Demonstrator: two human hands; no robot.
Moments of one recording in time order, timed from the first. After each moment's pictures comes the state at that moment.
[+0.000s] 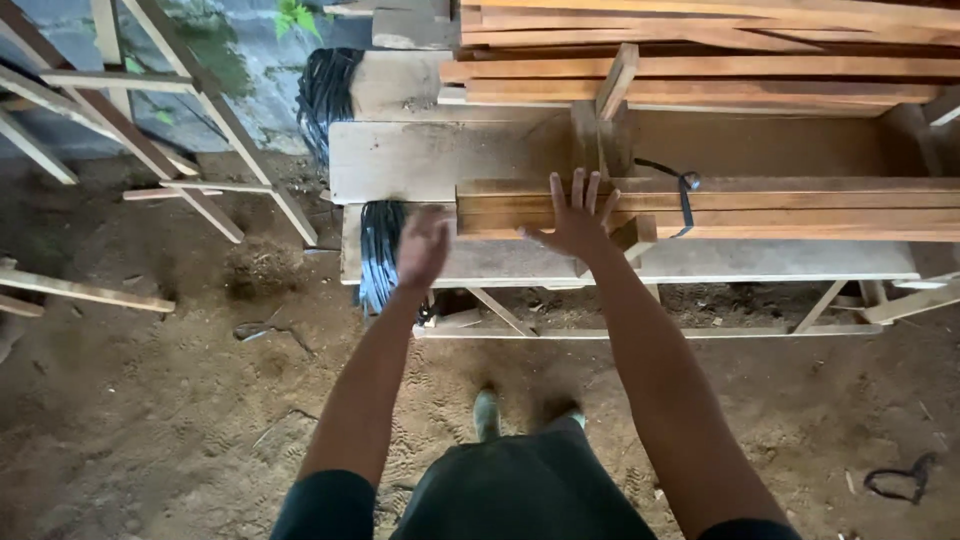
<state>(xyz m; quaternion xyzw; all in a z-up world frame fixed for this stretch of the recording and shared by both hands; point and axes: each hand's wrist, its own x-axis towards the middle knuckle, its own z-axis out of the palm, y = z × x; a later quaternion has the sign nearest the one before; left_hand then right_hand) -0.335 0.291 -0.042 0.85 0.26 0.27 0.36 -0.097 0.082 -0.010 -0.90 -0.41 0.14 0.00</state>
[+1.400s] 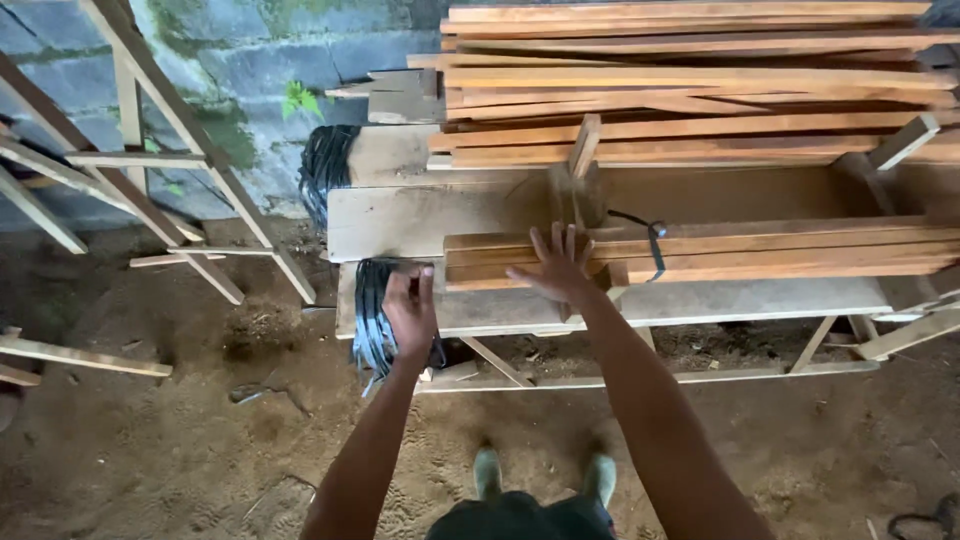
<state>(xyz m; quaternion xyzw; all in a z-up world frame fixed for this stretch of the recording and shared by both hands) -0.357 0.216 0.080 0.73 0.32 0.46 0.38 -0.112 0.074 0.039 -0.89 -0.38 0.22 0.10</state>
